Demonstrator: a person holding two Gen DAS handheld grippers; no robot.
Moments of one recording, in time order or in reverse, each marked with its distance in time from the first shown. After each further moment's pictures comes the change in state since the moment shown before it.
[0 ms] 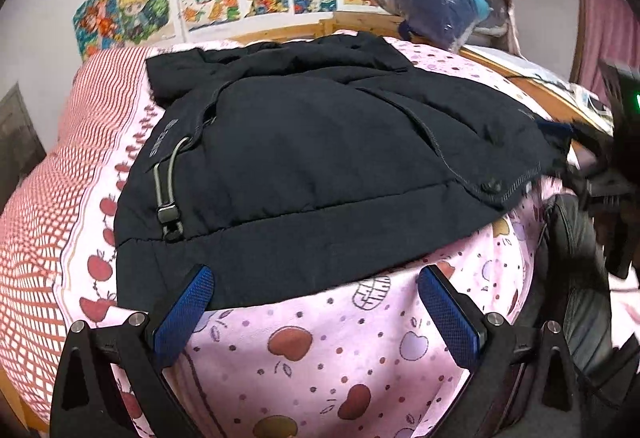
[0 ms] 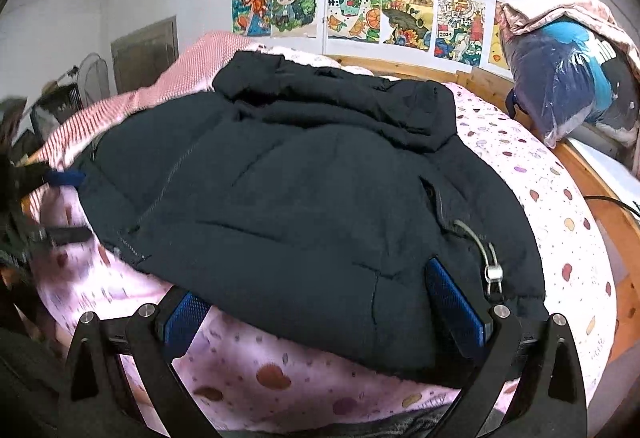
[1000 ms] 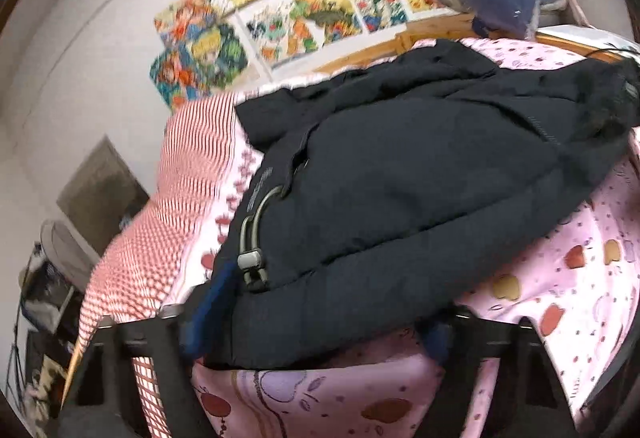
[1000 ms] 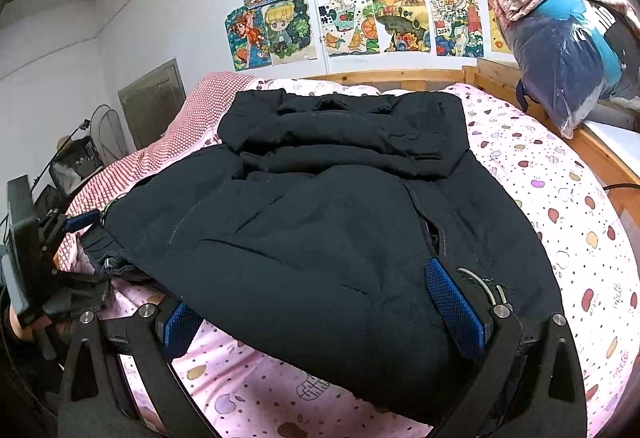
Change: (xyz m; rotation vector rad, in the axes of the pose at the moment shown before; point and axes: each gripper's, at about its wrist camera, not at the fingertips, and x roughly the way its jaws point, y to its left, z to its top) left arm 0.006 -0.001 0.019 0.065 -0.059 0.445; right arm 0.016 -0.013 0.021 0.132 -0.050 0.099
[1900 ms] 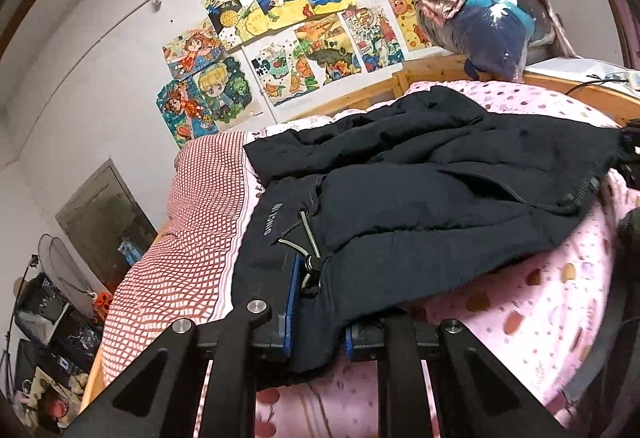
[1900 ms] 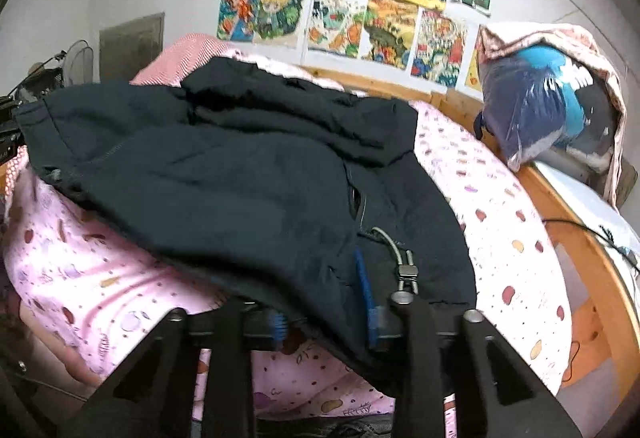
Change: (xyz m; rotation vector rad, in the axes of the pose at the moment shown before) left arm -0.061 0.023 0.005 0.003 -0.155 -0.028; right arm -0.031 0.002 -0.020 -0.218 -0.017 -0.224
